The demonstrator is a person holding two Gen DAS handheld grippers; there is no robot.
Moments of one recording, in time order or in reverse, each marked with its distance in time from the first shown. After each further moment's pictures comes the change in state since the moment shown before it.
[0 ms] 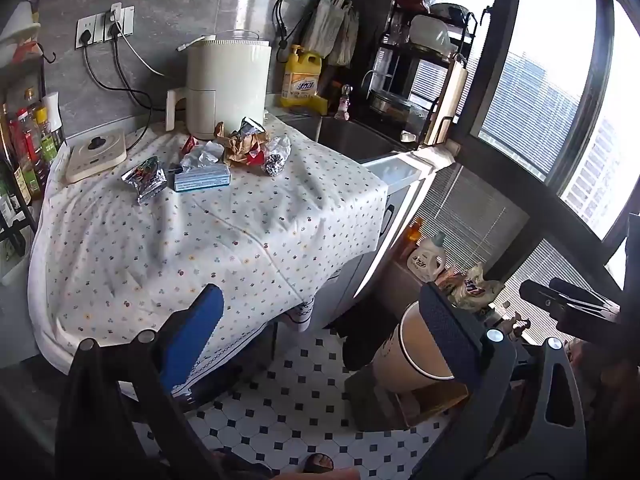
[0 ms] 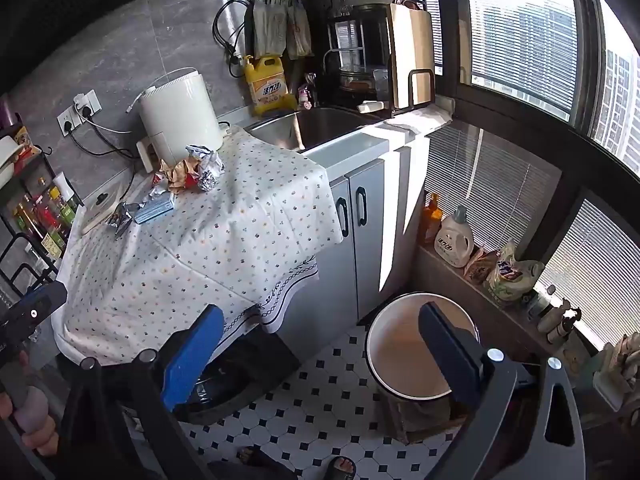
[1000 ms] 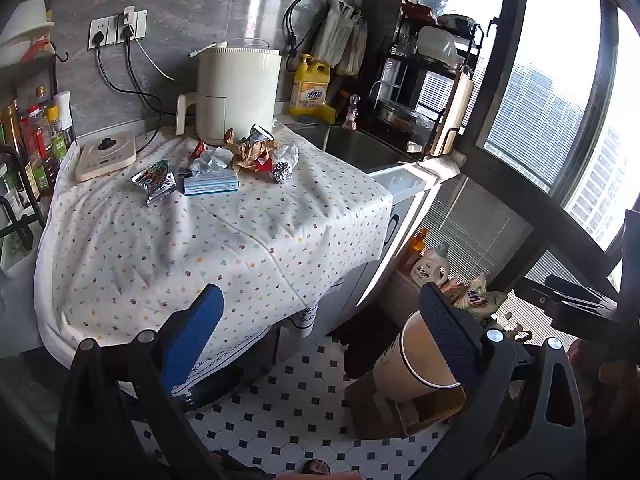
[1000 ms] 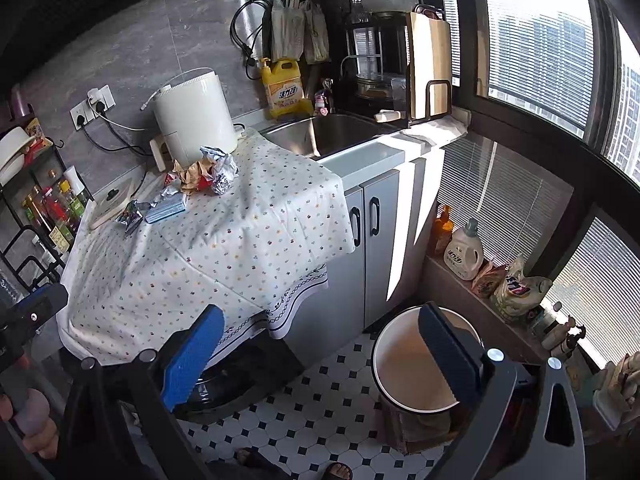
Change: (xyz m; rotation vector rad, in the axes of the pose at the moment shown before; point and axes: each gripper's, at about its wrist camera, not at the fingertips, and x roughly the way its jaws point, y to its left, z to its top) left arm -0.010 0.003 -0.002 -0.047 -0.032 0.000; right arm 0.003 0.011 0.009 -0.065 -0.001 0.008
